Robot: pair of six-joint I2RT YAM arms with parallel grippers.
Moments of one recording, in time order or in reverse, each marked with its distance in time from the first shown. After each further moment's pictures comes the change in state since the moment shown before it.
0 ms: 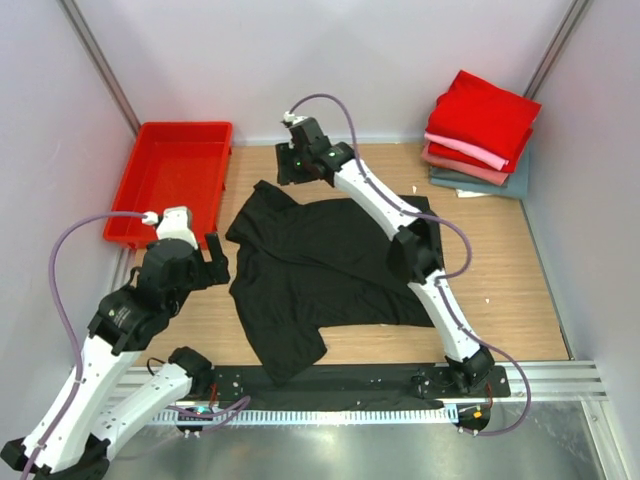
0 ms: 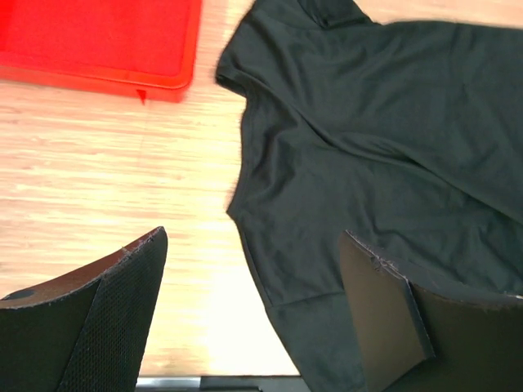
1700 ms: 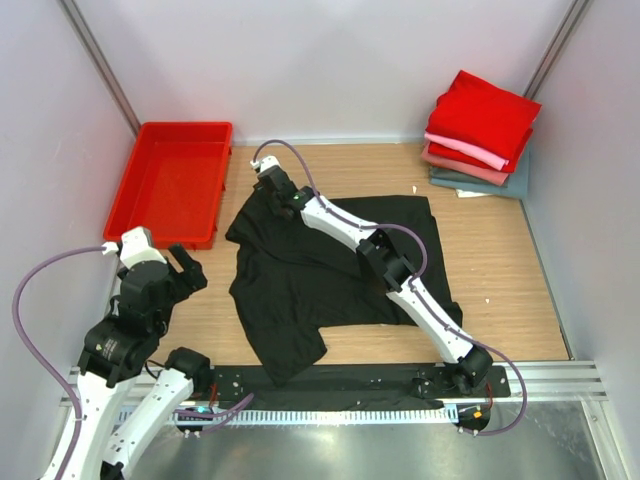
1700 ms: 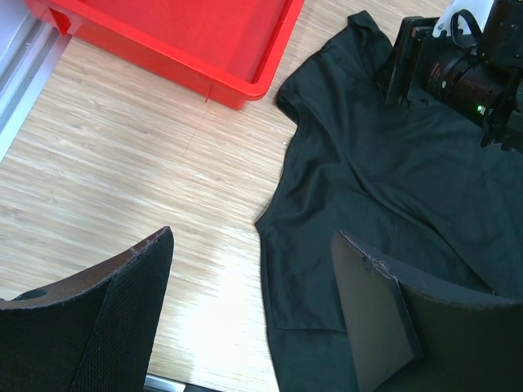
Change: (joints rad) left arm 0.168 -0.205 -0.103 -0.018 -0.069 -0.122; right arm 0.135 0.281 -0.005 0.284 0.340 -0.277
